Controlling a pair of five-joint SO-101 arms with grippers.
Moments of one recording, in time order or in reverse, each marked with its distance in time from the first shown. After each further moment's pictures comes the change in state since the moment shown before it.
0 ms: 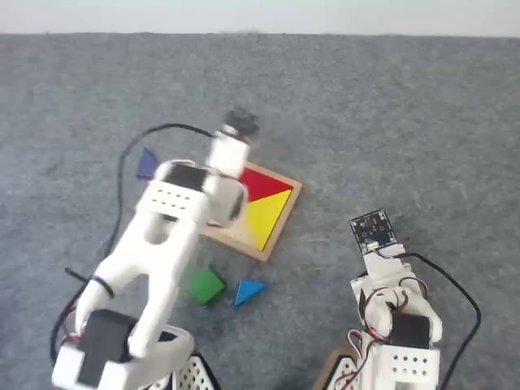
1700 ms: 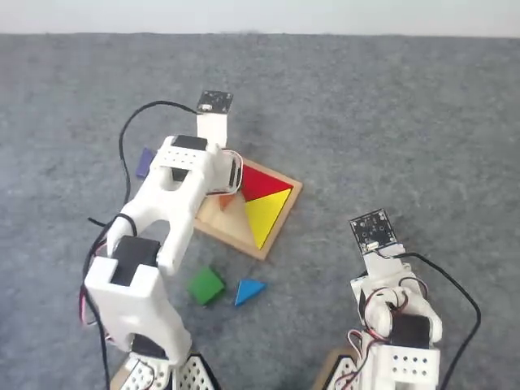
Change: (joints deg) left arm -4.0 29.8 -19.4 -4.7 13.4; right arm 0.0 0.0 0.0 0.0 0.0
